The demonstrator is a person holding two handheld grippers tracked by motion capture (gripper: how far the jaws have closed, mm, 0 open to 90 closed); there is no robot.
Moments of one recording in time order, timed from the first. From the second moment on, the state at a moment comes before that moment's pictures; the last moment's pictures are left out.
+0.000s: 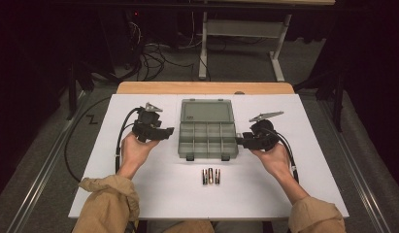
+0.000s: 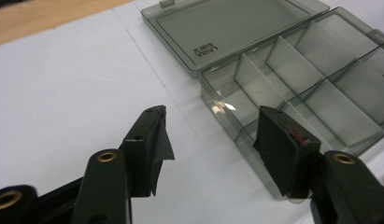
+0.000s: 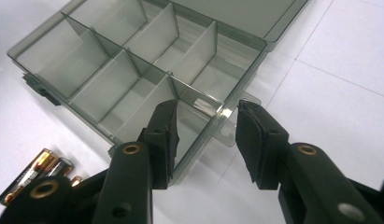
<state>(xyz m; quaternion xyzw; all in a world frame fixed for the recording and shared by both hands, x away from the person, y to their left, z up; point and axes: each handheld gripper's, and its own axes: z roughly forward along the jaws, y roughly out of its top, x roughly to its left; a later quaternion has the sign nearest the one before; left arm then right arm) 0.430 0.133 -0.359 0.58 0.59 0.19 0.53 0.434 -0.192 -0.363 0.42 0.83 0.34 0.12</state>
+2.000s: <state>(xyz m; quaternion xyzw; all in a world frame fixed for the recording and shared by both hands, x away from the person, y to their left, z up) 0.346 0.133 -0.370 0.58 0.53 0.16 0.60 0.366 -0.243 -0.368 0.38 0.80 0.43 0.16</state>
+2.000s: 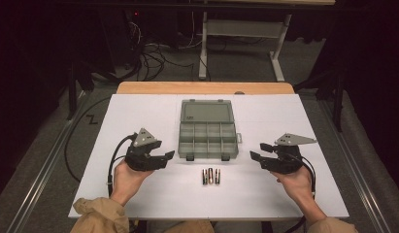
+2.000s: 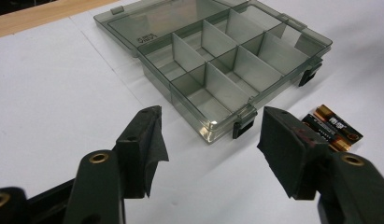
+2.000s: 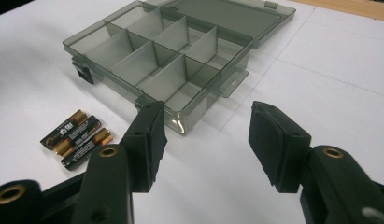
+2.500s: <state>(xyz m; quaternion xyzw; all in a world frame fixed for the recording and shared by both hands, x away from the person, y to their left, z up) 0.335 0.134 -0.374 0.57 0.53 0.15 0.60 0.345 -0.268 -0.377 0.38 0.78 0.45 0.20</state>
